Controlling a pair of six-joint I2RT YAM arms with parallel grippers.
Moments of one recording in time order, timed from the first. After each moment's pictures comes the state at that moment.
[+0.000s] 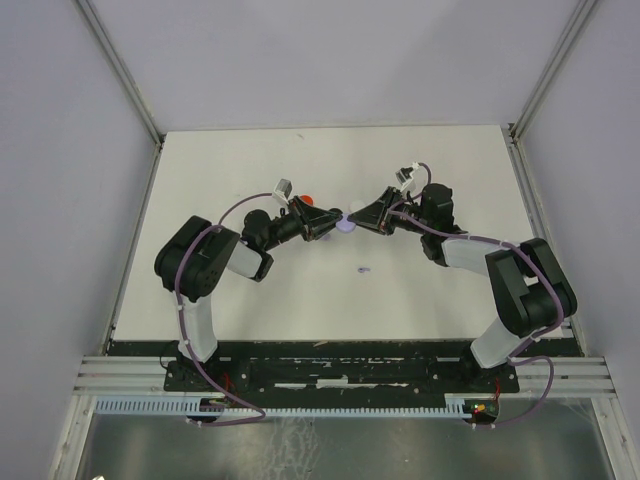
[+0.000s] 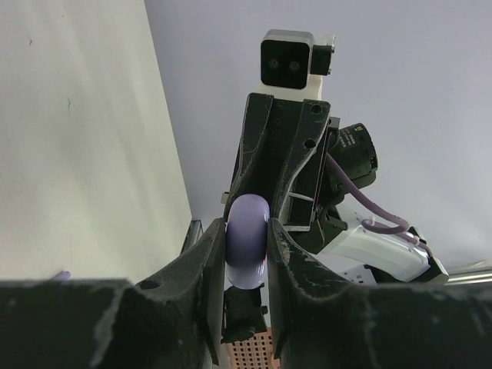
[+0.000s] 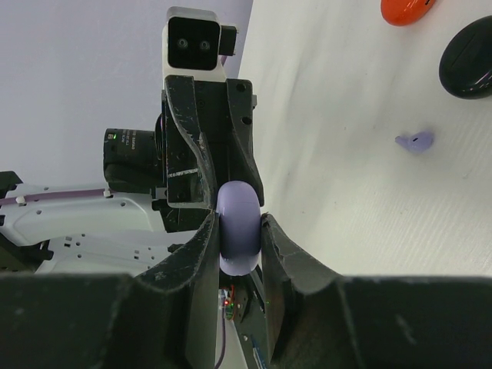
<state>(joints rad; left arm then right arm) -0.45 1.95 0.68 1.41 0.64 -1.51 0.32 1.63 0.74 0.68 -0.76 1.06</state>
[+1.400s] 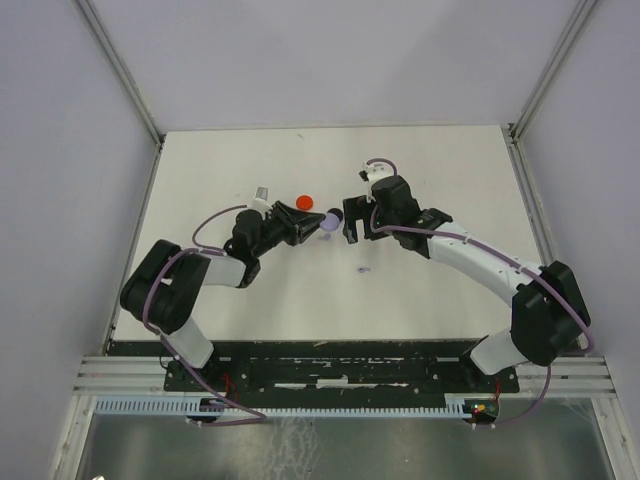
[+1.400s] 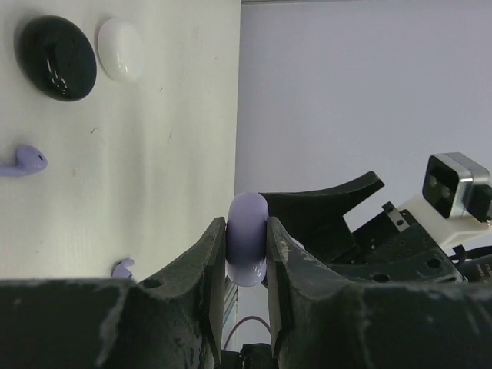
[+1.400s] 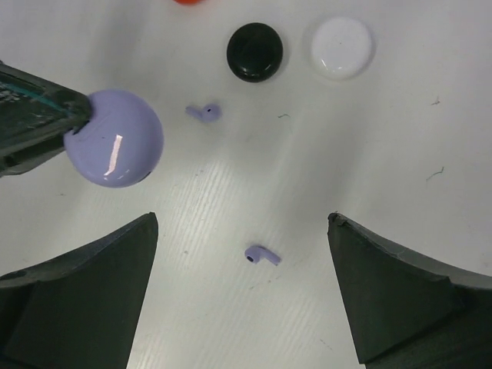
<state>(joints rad) -0.42 1.67 0.56 0.97 0.37 -1.40 0.63 1.48 1.08 -0.28 0.05 0.31</state>
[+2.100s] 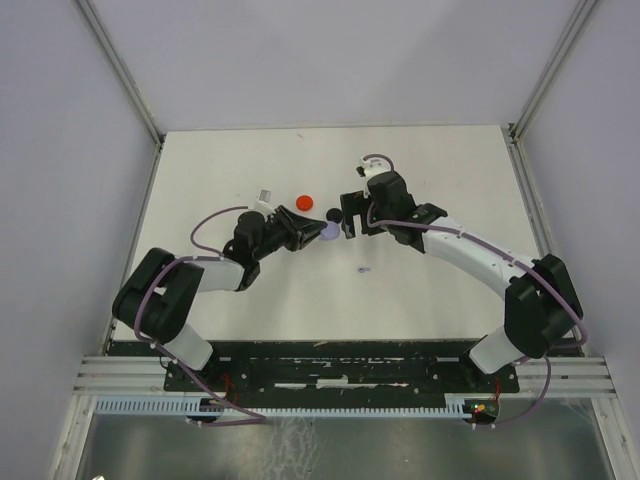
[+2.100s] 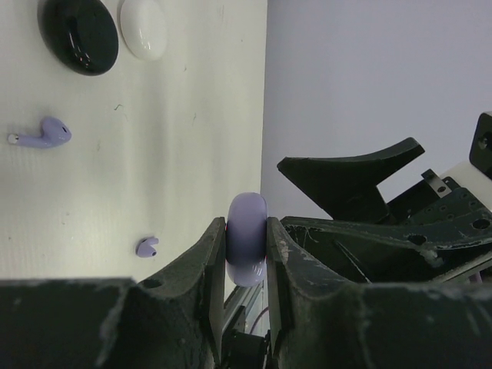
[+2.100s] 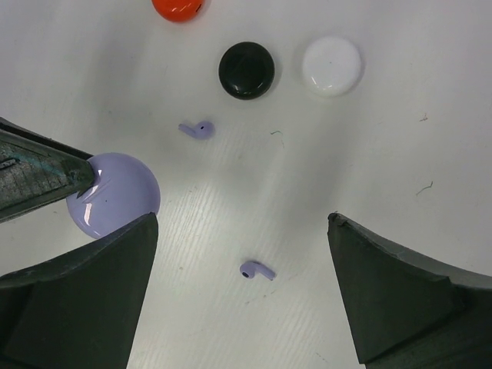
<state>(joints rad) -0.44 1.60 0.55 0.84 0.37 -1.31 0.63 1.53 1.13 -0.29 0.10 0.29</state>
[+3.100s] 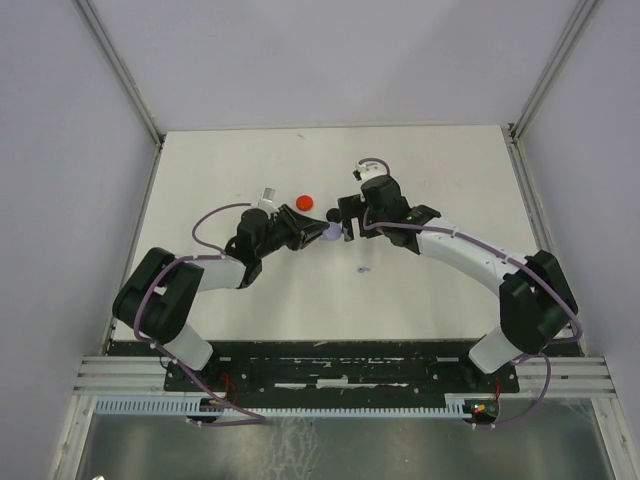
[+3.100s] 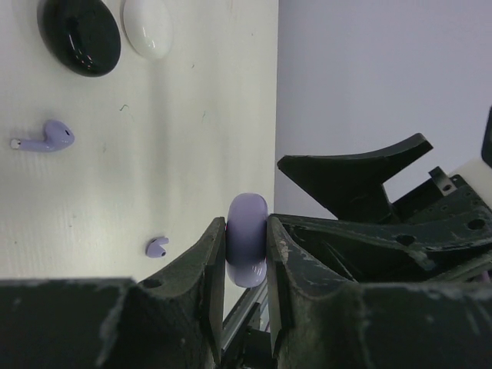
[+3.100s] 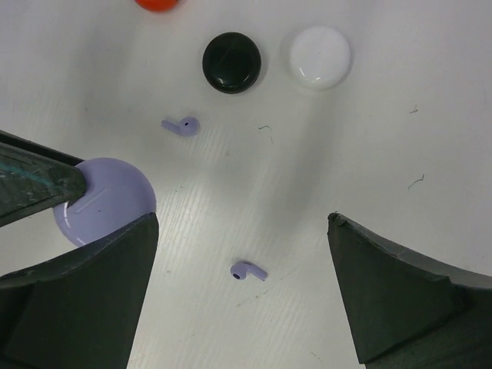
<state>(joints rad) -0.46 1.60 0.58 0.78 0.37 -1.26 0.66 1.58 1.13 -0.29 0.16 0.29</state>
